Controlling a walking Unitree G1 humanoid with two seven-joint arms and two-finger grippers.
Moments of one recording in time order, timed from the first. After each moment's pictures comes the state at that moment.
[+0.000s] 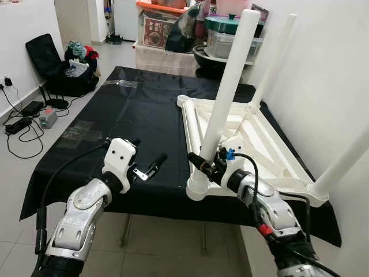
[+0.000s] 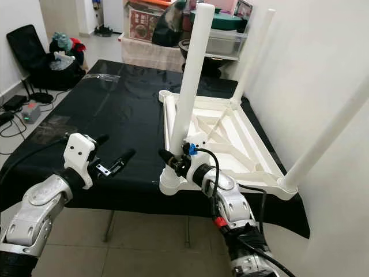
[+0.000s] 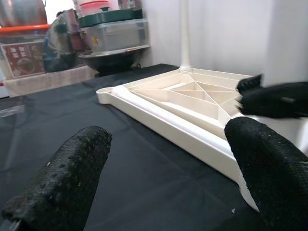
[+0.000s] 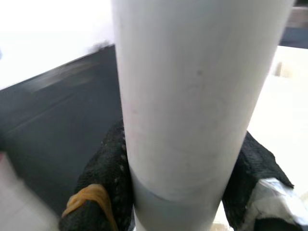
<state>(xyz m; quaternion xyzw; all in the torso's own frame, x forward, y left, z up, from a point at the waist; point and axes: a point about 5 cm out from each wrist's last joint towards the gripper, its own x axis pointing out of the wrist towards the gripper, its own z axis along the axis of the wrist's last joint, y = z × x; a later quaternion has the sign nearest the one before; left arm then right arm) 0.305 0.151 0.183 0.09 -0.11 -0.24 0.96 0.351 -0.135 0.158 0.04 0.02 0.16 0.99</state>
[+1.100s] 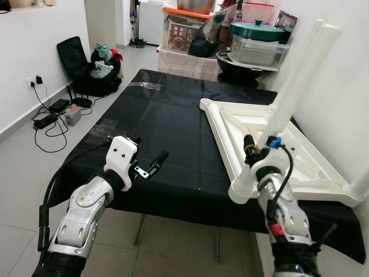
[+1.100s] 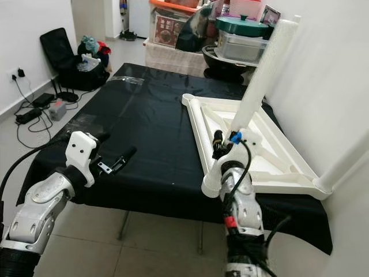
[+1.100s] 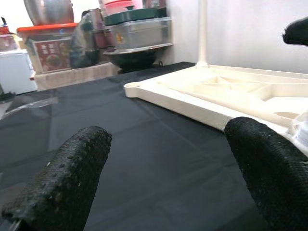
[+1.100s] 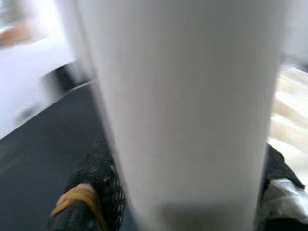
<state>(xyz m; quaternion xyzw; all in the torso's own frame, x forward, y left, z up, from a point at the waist) 0.309 0.152 0.185 0.09 -0.11 -0.23 0.96 0.335 -0.175 0.193 0.08 -0.05 0.13 0.99</state>
